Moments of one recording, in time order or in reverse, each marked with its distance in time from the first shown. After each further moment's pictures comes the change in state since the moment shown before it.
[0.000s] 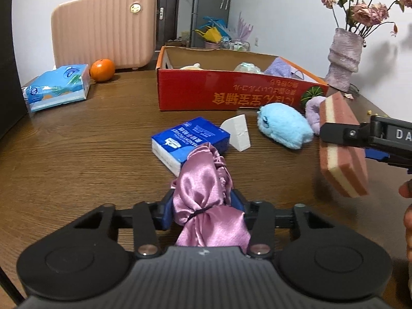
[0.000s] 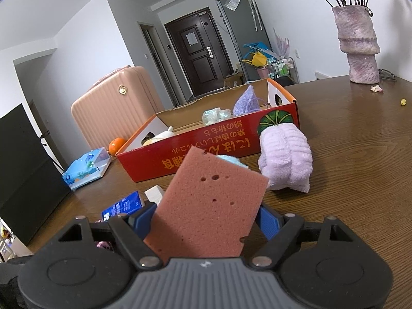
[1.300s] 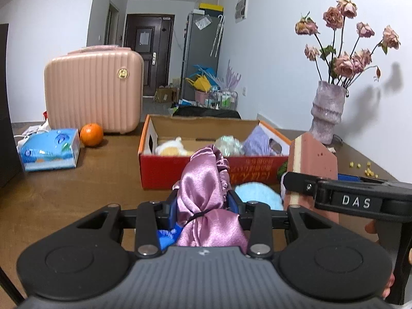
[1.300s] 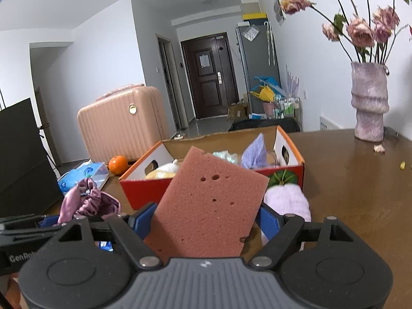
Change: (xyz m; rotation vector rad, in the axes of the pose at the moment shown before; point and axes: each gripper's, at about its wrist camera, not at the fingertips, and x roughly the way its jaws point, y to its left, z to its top) left arm -0.032 -0.022 0.060 -0.005 -0.238 -0.040; right arm -0.010 0.028 0.035 -0.178 -0.123 -0.044
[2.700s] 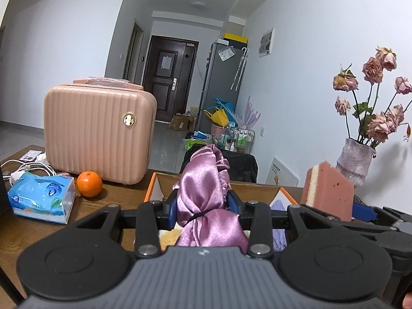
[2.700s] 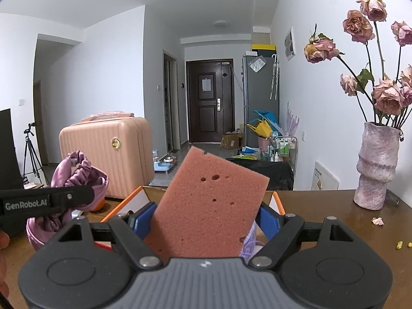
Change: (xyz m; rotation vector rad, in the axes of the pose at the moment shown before) left arm 0.066 0.011 0.093 -0.115 -0.140 0.060; right arm 0.057 0.002 0.082 -0.137 -0.110 -0.055
